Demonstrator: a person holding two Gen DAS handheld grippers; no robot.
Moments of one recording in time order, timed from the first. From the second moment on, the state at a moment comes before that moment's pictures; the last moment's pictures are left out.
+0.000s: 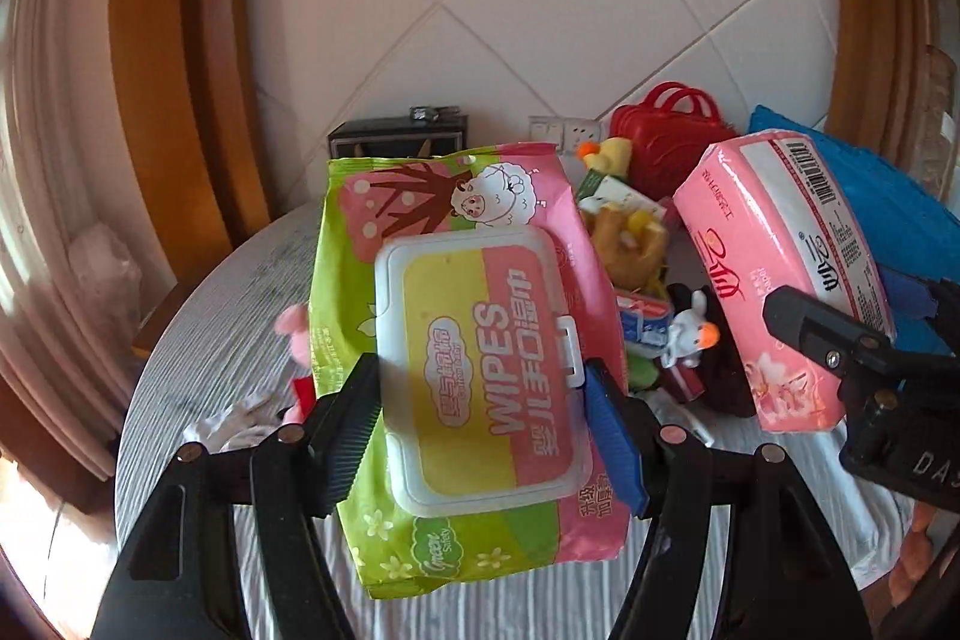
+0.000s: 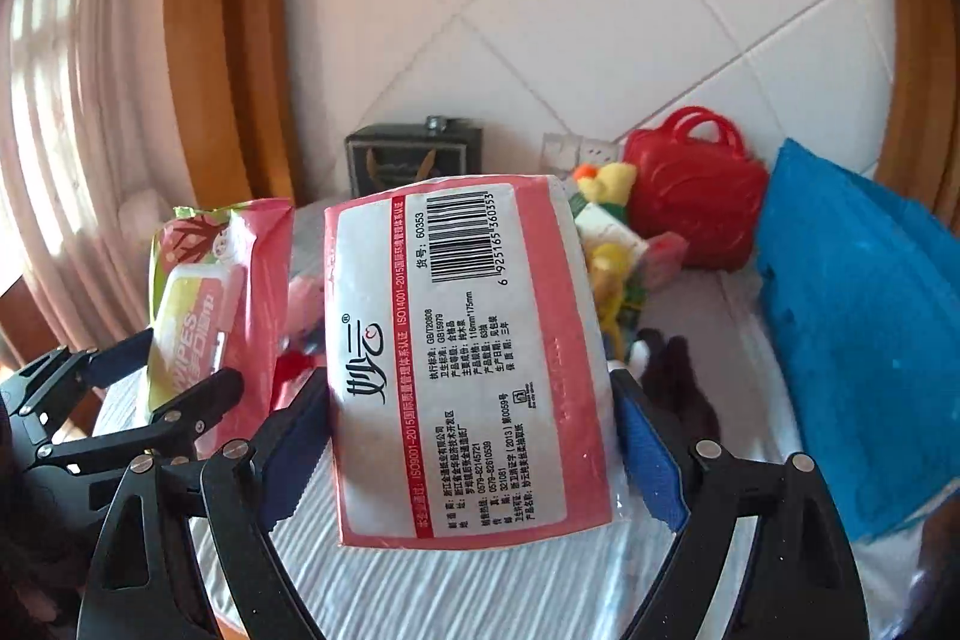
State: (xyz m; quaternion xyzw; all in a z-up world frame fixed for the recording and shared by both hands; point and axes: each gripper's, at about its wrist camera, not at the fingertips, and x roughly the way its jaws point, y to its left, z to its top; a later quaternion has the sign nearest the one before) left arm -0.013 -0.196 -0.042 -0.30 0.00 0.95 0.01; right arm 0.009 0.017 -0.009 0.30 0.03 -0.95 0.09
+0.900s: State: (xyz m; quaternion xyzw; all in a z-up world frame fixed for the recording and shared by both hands) left arm -0.066 0.295 0.067 -0.22 0.08 0.94 0.25; right arm 0.043 0.464 0.093 0.18 0.02 -0.95 -0.23
